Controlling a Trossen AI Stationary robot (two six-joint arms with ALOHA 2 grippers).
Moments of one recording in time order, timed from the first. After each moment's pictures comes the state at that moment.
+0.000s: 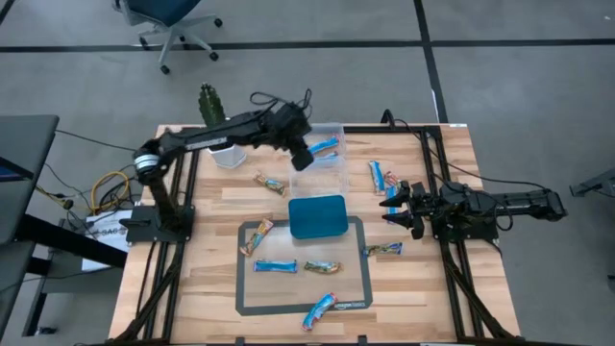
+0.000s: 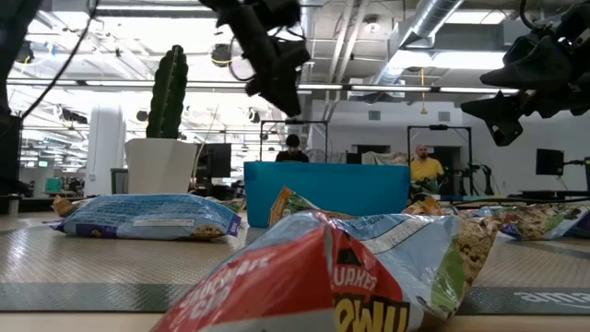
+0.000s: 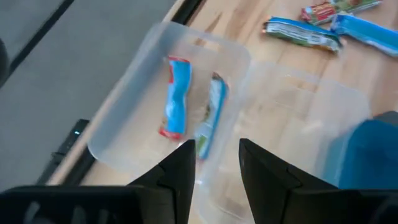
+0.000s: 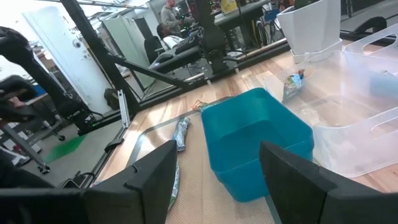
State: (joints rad) left arm 0.39 1.73 1.53 -0.64 -0.11 -0.06; right arm 0.02 0.13 0.01 0.02 -0.07 0.37
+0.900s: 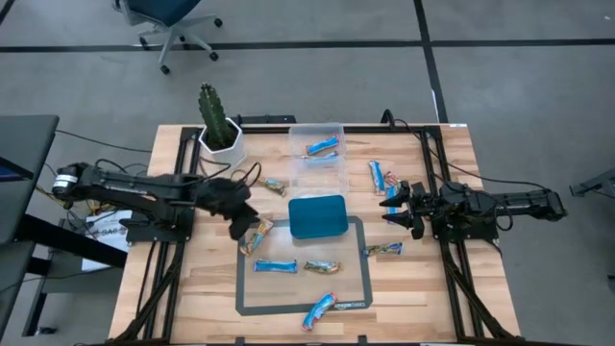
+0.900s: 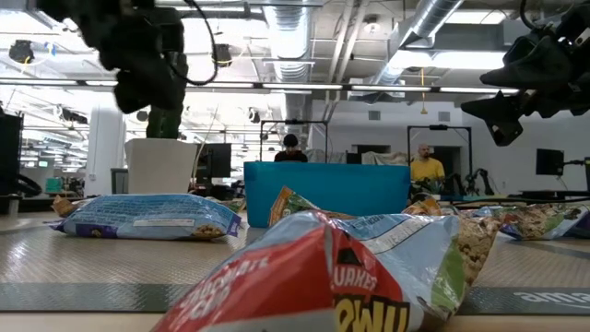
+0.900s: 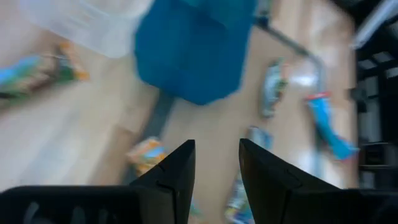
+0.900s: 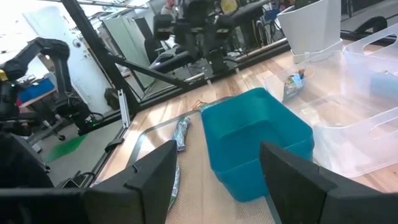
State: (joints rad) left arm -0.05 0.93 0.62 -0.39 0.05 -0.58; right arm 0.02 0.13 0.01 0.02 -0.07 0.37
